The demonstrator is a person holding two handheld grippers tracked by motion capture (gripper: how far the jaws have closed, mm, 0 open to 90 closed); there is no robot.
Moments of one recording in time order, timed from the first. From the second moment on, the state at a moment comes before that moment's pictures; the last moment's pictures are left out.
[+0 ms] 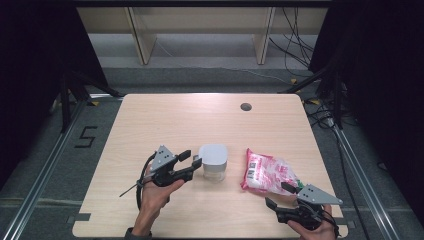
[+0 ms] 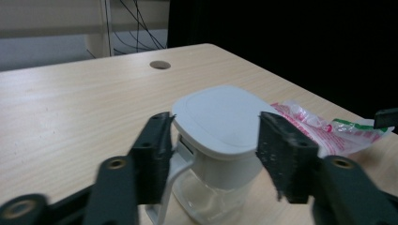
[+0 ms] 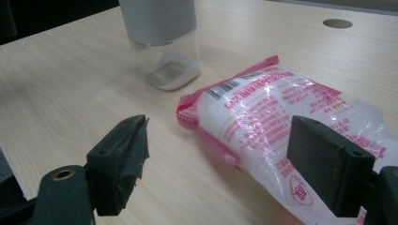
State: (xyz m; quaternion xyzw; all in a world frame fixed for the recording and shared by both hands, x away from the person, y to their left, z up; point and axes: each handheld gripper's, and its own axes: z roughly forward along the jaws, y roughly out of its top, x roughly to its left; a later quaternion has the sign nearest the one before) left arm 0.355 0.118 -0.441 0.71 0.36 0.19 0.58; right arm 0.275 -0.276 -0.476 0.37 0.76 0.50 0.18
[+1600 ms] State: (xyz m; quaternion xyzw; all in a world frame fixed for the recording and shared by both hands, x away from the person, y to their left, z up) left arm 0.378 0.106 -0.454 0.71 0.36 0.21 0.57; right arm 0.346 -0.200 -0.465 0.30 0.78 0.50 0.21
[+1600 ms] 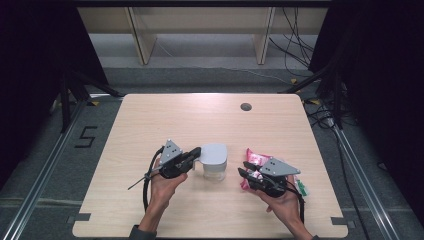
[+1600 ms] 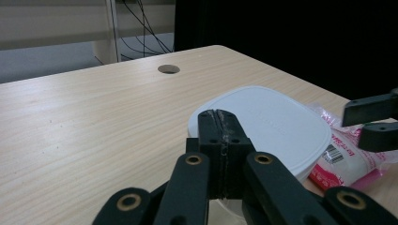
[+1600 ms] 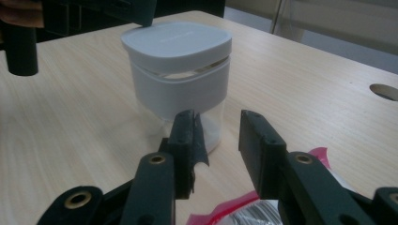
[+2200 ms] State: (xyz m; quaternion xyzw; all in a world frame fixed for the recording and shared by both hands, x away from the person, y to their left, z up) left arm 0.378 0.108 -0.454 0.71 0.36 0.20 0.57; right arm 0.370 -0.175 -0.464 0.28 0.79 0.51 0.20
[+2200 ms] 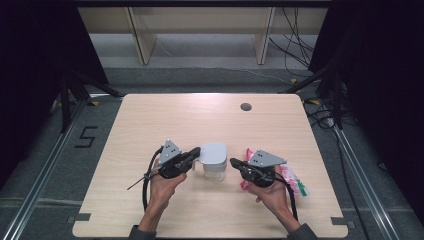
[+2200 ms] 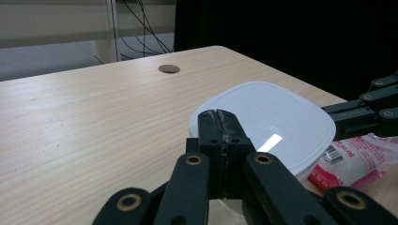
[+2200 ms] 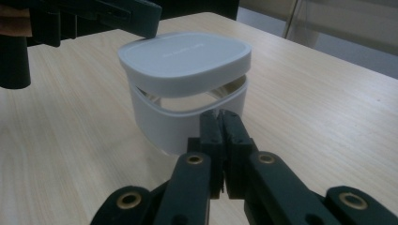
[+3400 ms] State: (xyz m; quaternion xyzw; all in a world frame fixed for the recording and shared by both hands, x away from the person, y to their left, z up) left arm 0.359 0.133 -0.448 0.76 0.34 0.22 0.52; right arm 0.368 -0.153 -0.444 0.26 0.79 0.52 0.18
